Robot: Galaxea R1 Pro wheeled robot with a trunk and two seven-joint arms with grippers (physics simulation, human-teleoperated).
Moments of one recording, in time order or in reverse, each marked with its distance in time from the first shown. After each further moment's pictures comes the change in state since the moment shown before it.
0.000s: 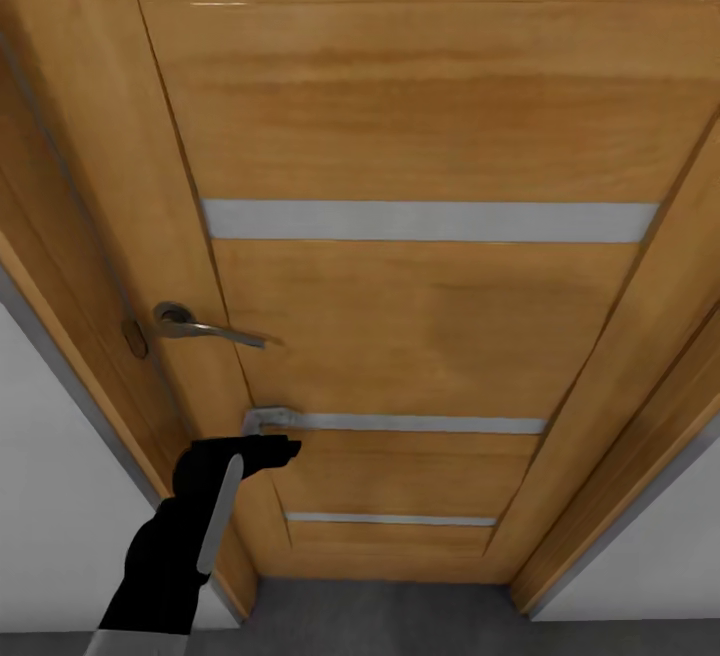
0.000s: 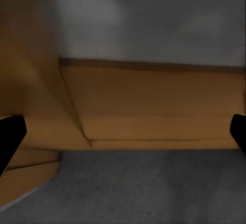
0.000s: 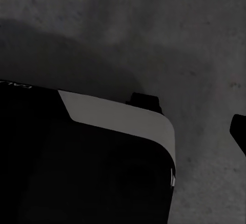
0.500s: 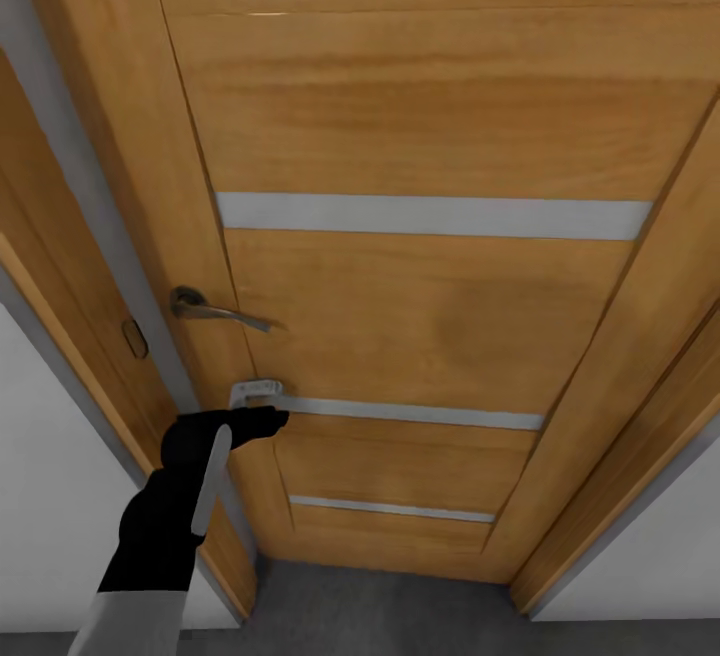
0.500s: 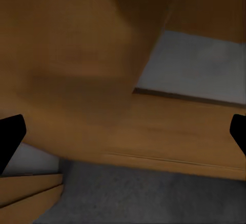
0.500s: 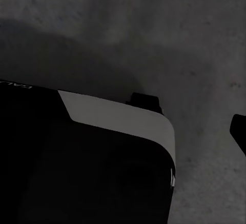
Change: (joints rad) left arm -0.088 0.006 0.066 0.007 -0.005 -0.002 0.001; right arm 0.000 0.000 0.000 0.000 0.000 0.000 0.000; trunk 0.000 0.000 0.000
